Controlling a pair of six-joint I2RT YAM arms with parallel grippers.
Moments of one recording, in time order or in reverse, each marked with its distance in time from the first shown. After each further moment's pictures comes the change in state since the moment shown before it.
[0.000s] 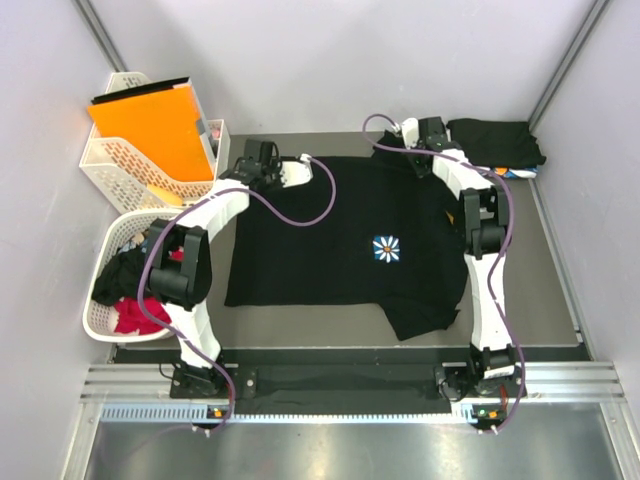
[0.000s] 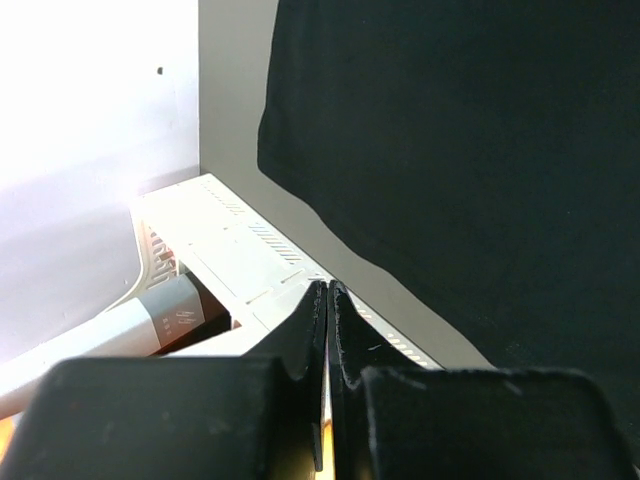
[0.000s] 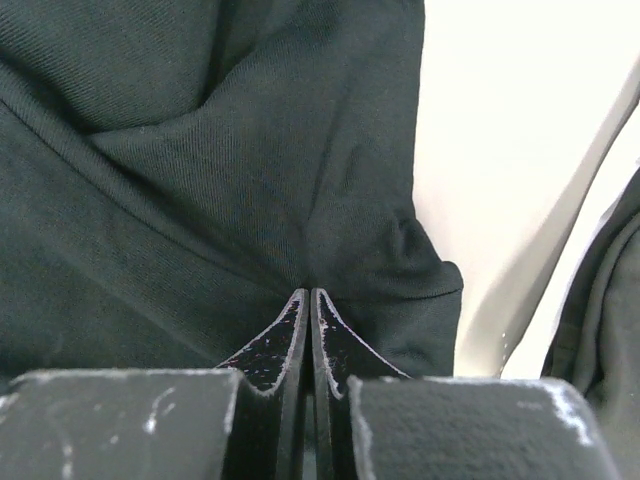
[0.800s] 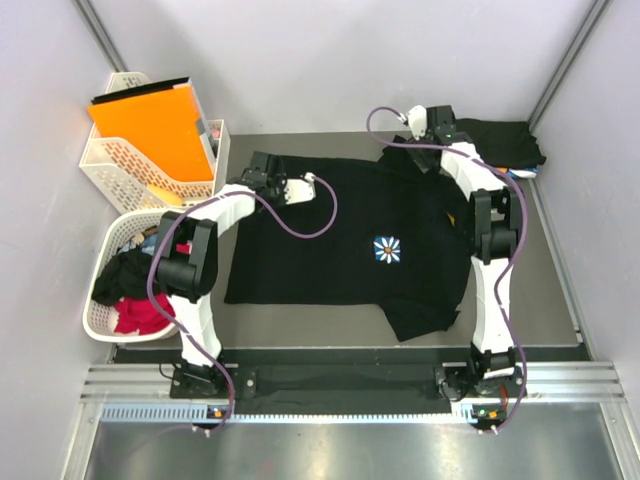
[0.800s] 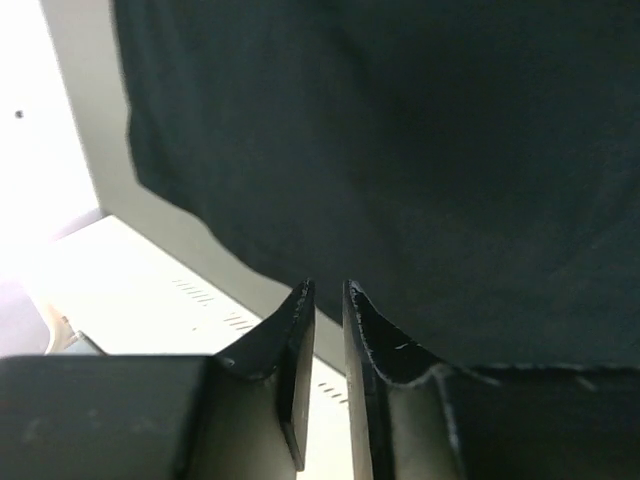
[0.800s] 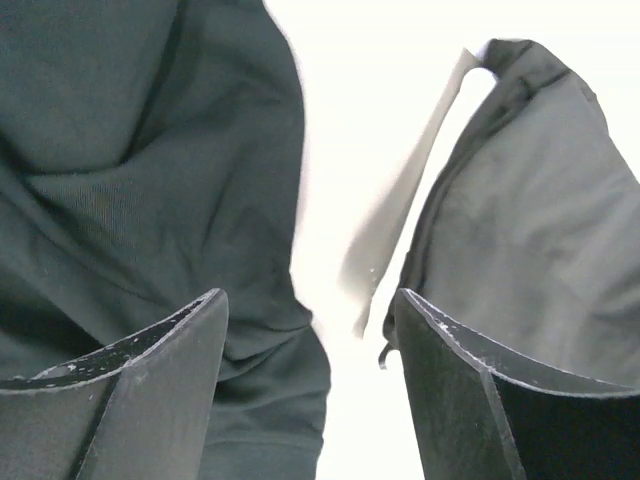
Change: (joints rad) left arm -0.001 0.066 -0.050 -0.023 0.058 0.035; right arm -0.003 -0.129 -0.055 -0.018 0.105 -0.108
